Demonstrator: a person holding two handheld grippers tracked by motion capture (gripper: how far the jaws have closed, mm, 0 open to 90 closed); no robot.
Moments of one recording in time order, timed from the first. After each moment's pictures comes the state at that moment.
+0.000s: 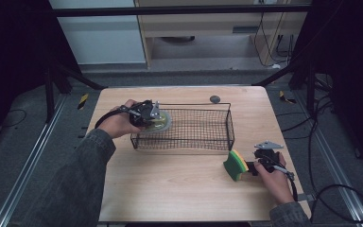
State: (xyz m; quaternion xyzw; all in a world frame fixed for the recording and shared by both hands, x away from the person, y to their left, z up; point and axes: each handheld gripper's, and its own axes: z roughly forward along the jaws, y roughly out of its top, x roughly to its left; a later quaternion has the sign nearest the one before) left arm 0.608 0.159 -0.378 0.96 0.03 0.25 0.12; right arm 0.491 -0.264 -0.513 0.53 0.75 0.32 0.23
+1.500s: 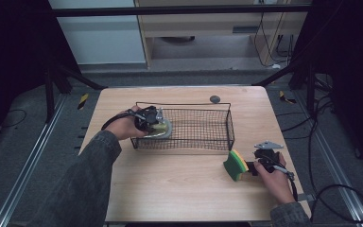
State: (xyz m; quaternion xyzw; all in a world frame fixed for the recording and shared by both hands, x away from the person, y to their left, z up) left arm 0.623 0.153 -0.416 0.98 0.05 0.19 0.09; right arm 0.491 -0.264 -0.513 0.53 0.75 0.32 0.23
